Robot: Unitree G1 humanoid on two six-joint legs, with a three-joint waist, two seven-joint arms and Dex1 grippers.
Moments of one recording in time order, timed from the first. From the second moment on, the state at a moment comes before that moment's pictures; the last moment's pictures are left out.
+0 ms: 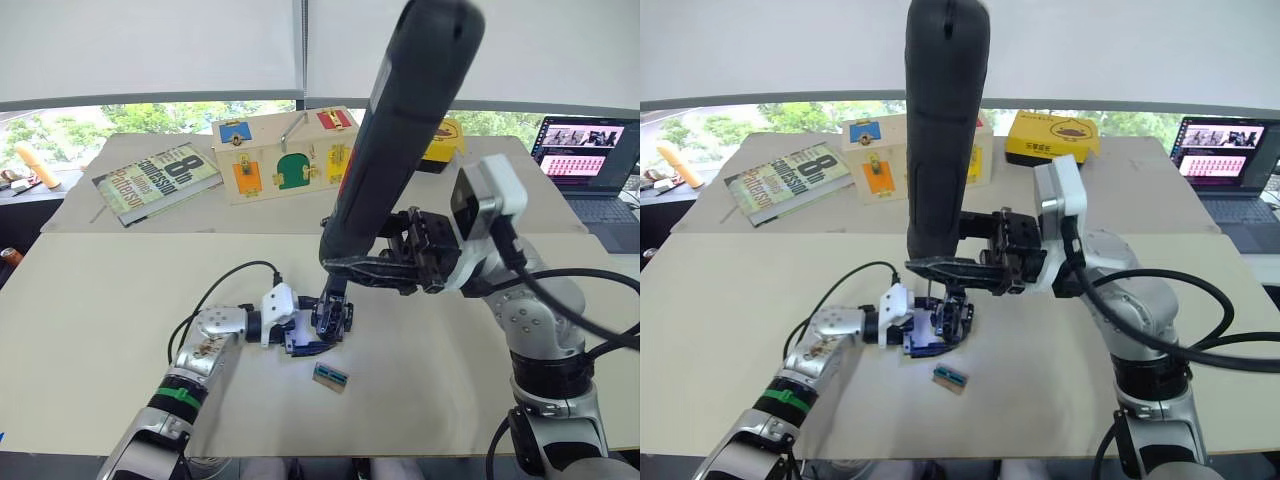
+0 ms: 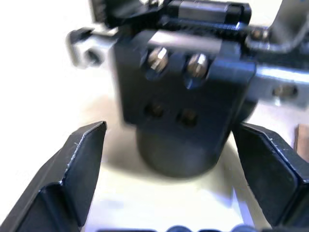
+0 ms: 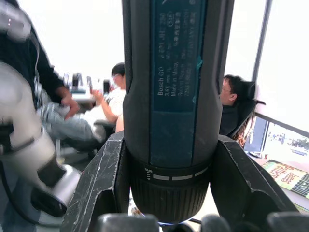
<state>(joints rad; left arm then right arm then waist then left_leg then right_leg) -0.36 0.44 -0.19 0.32 -0.23 -0.08 -1.16 -0.63 -0.47 -0.05 -0.41 0.99 0.58 0.96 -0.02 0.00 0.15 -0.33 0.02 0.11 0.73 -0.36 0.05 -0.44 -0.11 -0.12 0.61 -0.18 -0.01</state>
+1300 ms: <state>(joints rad) -0.02 0.75 -0.02 -0.08 -0.41 0.02 -1.37 -0.06 -0.73 -0.32 -0.77 1.04 0.43 0.95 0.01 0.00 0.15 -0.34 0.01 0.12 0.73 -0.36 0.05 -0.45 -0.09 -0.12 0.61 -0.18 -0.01</state>
